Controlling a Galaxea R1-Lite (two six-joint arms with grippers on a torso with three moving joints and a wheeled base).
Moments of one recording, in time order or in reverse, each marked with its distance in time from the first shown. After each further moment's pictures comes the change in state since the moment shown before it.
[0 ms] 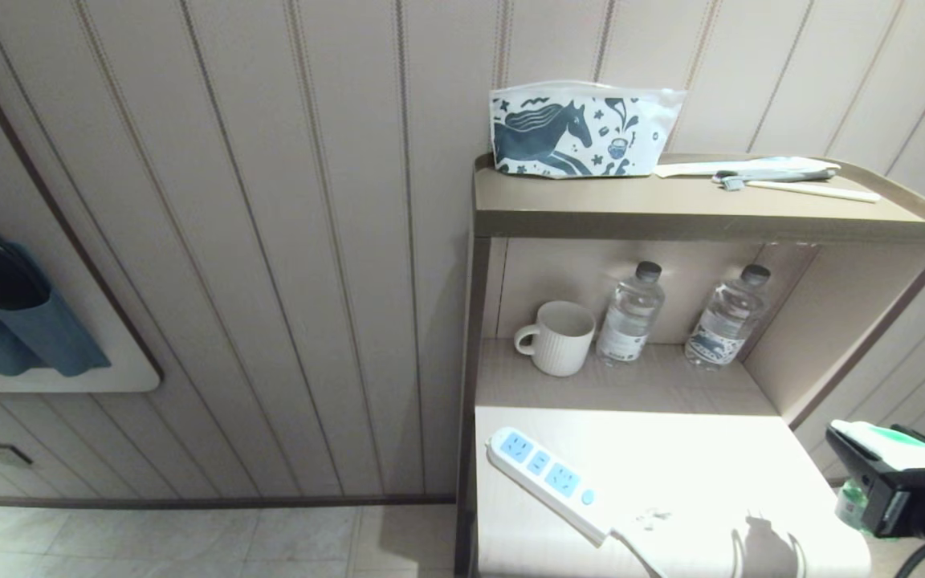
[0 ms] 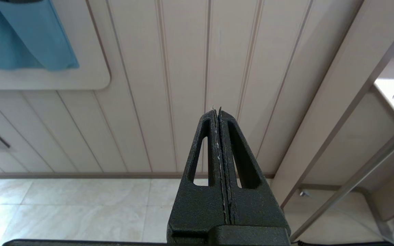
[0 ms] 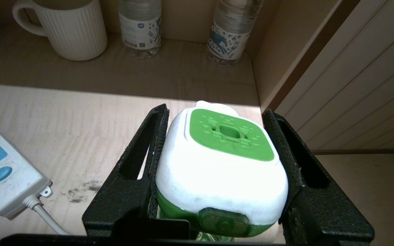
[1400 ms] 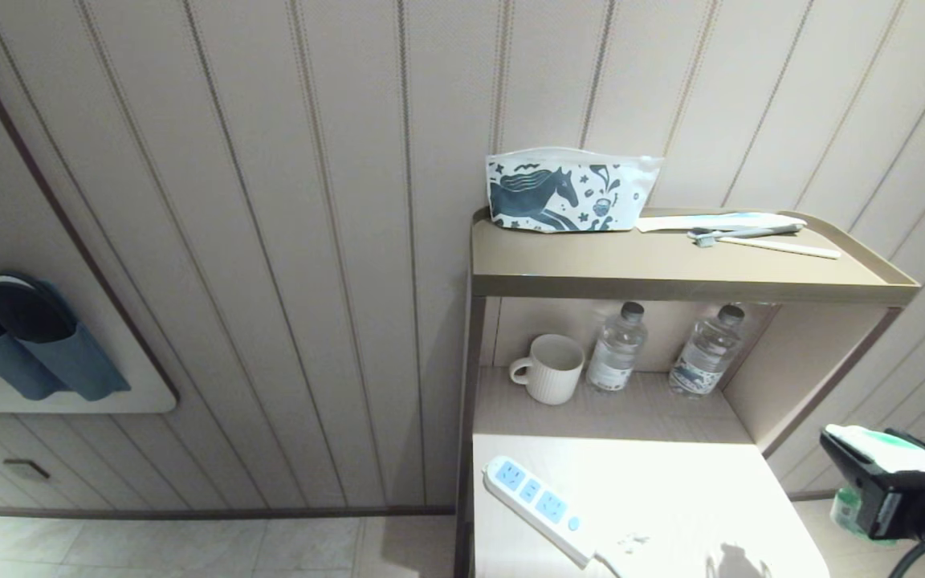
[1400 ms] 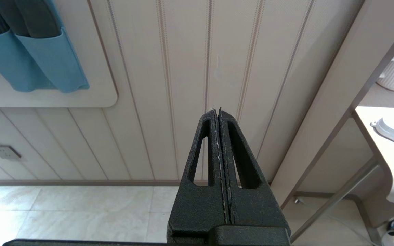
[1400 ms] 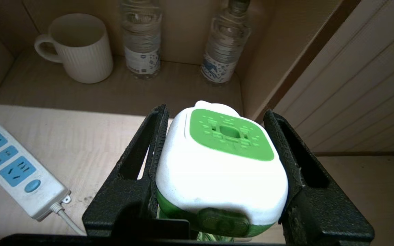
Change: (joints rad) left arm 0.000 0.000 0.000 0.000 0.000 0.000; right arm -0.005 0.024 0.001 0.000 0.004 -0.008
